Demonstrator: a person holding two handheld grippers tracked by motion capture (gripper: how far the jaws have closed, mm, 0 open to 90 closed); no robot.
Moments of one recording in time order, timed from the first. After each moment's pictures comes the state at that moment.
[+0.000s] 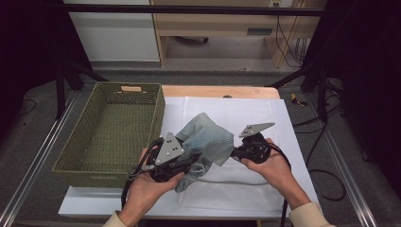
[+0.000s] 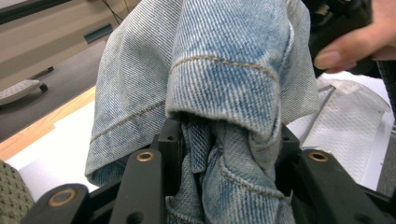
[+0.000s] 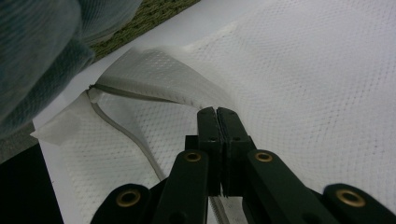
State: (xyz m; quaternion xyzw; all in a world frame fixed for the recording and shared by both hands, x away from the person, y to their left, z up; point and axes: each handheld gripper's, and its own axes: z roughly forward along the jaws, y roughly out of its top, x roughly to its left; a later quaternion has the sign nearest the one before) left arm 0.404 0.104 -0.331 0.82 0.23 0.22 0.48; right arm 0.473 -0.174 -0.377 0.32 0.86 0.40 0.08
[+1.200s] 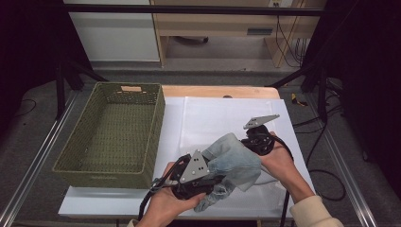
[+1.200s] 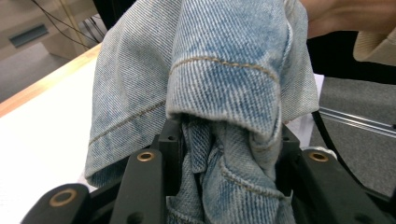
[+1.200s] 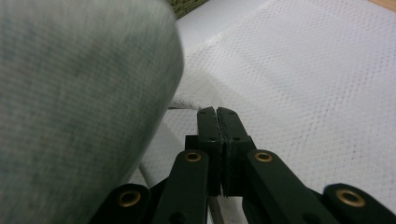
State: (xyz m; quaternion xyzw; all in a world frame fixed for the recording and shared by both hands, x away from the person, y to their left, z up) left arm 0.377 0.054 -0.349 0.84 0.17 0.15 0.49; right arm 0.491 -0.186 -0.370 0.33 0.85 0.41 0.07
